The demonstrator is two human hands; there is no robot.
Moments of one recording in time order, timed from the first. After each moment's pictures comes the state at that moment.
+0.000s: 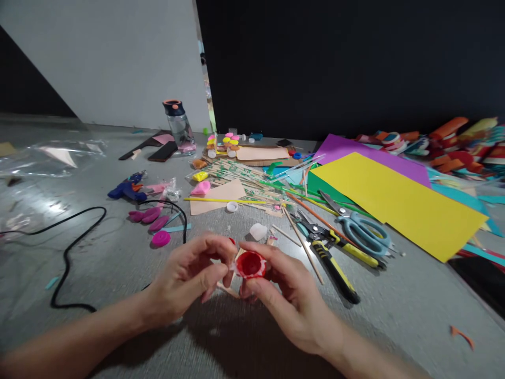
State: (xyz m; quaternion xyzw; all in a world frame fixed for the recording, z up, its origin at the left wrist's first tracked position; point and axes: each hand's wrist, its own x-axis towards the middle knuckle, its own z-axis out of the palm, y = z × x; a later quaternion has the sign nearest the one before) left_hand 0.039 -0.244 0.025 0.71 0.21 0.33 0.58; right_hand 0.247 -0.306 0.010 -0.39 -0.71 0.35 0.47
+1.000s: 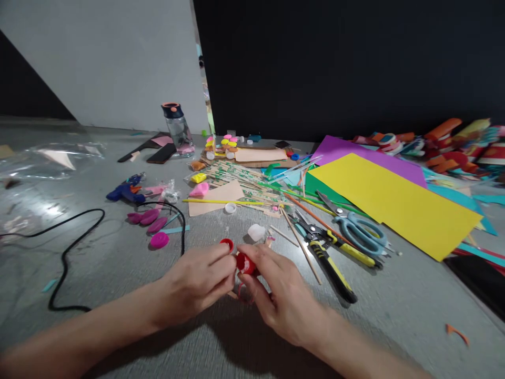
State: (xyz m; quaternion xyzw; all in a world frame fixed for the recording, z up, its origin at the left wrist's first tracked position) left_hand 0.043 -0.237 0.022 0.96 0.19 0.22 0.03; right_hand 0.244 -0.297 0.006 -0.42 -0.82 0.05 0.39
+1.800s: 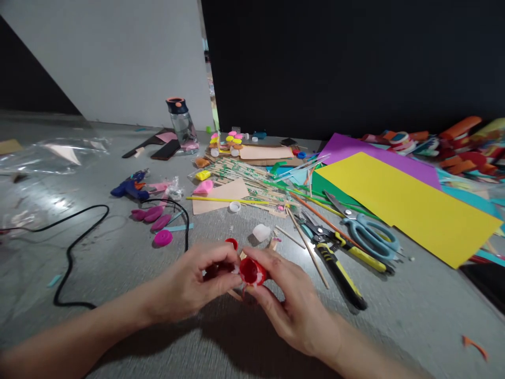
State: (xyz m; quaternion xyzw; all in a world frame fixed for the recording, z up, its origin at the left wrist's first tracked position) left_hand 0.039 -0.233 0.036 0.77 0.27 0.22 0.53; right_hand 0.249 -0.300 0.004 -0.41 -0.81 0.09 0.41
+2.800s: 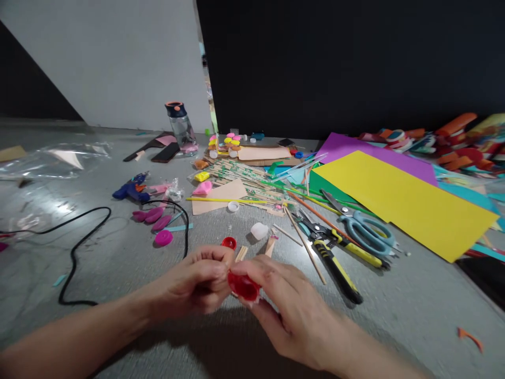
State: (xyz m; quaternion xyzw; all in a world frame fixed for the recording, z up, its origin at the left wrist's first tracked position) left_hand 0.046 -0.240 0.027 0.42 0.17 0.19 0.87; right_hand 0.252 -0.311 0.022 -0.37 -0.85 0.13 0.37
